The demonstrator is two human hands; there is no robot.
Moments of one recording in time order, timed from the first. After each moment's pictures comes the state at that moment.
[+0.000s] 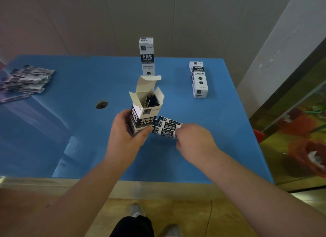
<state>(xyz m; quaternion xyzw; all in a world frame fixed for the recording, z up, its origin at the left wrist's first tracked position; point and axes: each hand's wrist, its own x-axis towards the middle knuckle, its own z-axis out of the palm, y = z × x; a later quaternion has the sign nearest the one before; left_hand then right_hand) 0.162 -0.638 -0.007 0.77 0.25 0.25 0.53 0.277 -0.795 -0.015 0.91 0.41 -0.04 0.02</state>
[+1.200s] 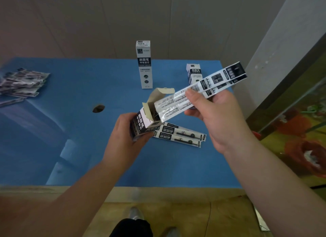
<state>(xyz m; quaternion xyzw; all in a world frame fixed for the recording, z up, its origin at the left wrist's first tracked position) 0.172 -0.615 -0.034 0.86 0.17 0.25 0.42 0.282 -0.809 0.084 0.68 0.15 -0.15 -0.70</state>
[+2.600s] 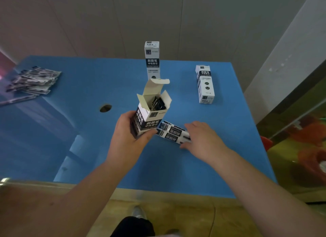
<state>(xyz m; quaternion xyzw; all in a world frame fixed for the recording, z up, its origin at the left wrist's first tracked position) 0.178 -0.617 -0.026 0.80 0.26 0.24 0.49 0.322 -0.799 -0.031 0.92 0.36 -0.14 -0.09</state>
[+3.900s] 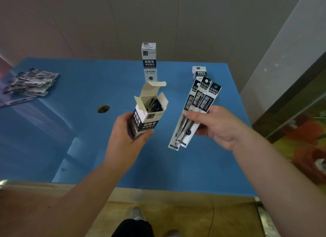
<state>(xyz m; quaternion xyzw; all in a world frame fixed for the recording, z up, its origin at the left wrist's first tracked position) 0.173 -0.619 -0.027 0.80 0.26 0.25 0.48 0.328 -0.818 0.043 0.66 0.11 -0.38 -0.64</state>
